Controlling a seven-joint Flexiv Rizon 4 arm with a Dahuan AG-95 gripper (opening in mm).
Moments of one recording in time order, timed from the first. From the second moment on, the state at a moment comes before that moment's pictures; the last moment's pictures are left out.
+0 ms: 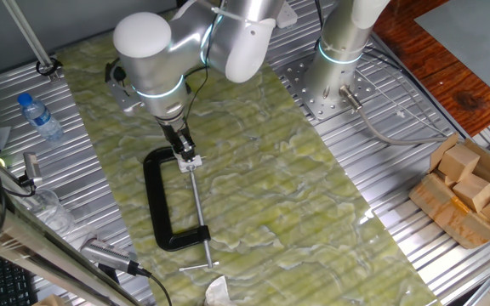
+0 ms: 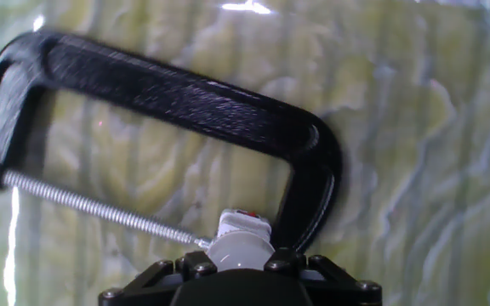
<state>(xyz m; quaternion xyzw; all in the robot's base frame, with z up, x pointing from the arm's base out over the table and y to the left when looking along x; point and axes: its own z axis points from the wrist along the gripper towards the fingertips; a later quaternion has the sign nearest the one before) 0.523 0.055 0.072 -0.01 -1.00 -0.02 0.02</state>
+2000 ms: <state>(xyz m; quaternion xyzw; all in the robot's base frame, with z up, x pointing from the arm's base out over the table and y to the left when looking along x) 0.523 0.054 0.074 0.25 -0.97 -0.01 0.01</state>
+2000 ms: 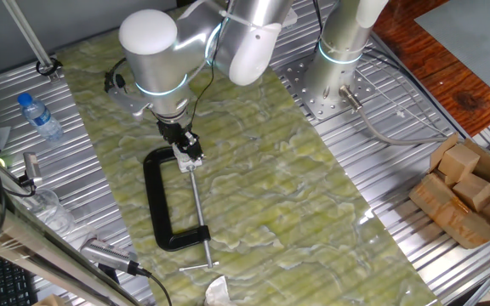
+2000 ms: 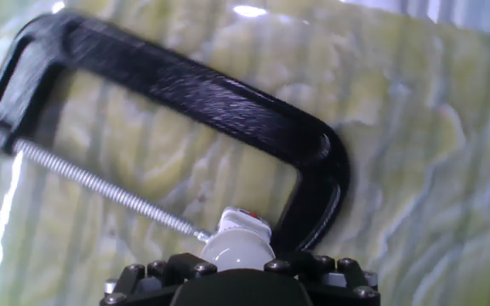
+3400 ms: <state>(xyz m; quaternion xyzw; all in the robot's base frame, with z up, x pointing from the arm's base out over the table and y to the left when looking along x) 0.524 0.056 0.075 0.47 -0.88 -0.01 -0.01</state>
